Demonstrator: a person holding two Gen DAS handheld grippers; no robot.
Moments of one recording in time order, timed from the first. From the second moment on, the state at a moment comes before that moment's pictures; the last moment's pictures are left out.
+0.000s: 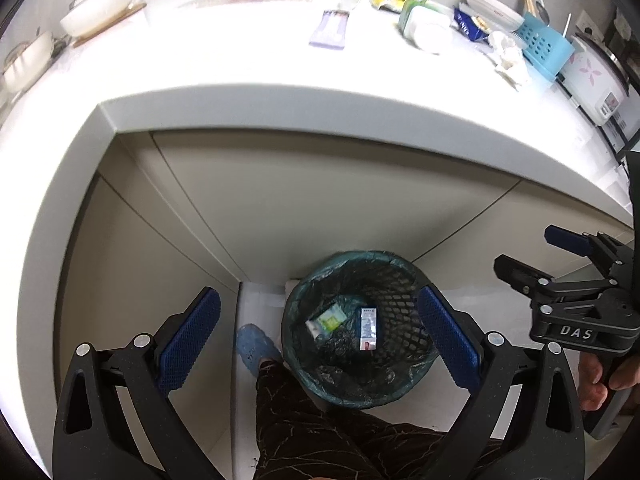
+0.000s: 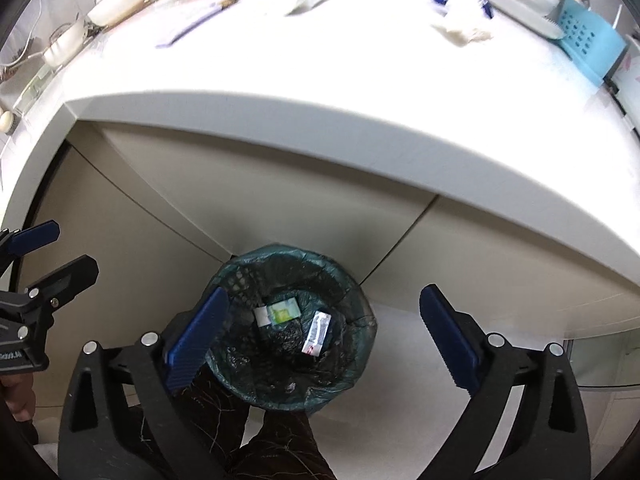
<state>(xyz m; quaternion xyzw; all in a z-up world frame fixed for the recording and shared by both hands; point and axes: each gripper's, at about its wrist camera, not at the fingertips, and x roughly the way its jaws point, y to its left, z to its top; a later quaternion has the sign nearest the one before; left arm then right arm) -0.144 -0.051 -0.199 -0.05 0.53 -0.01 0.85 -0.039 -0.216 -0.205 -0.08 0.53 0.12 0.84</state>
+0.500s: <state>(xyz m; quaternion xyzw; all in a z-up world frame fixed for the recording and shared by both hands) -0.132 -0.054 -0.127 -0.05 0.49 -0.03 0.87 -0.041 -0.237 -0.122 -0.07 0.49 0.09 0.87</state>
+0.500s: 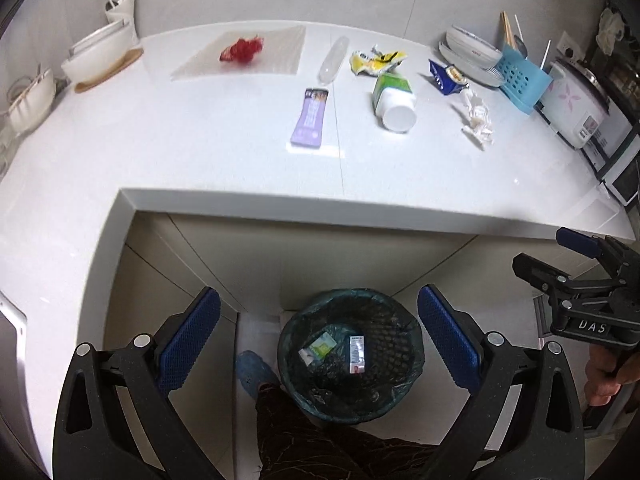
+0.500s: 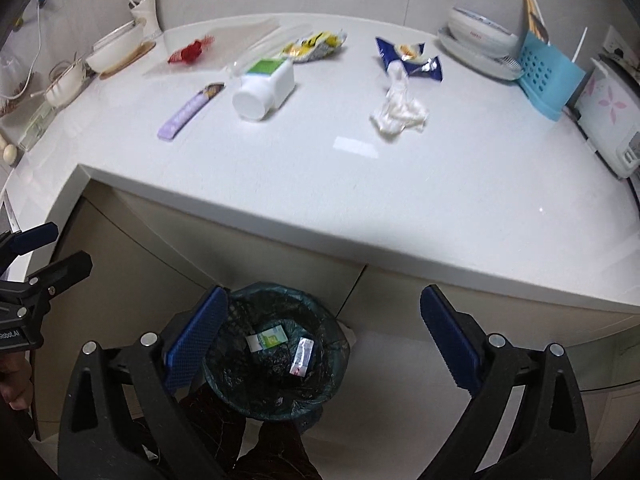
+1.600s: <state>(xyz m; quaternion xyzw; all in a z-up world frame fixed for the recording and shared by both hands) -0.005 -0.026 -0.043 -0.05 0.48 0.00 0.87 0.076 -0.249 -0.022 -0.03 0.43 0.02 0.90</state>
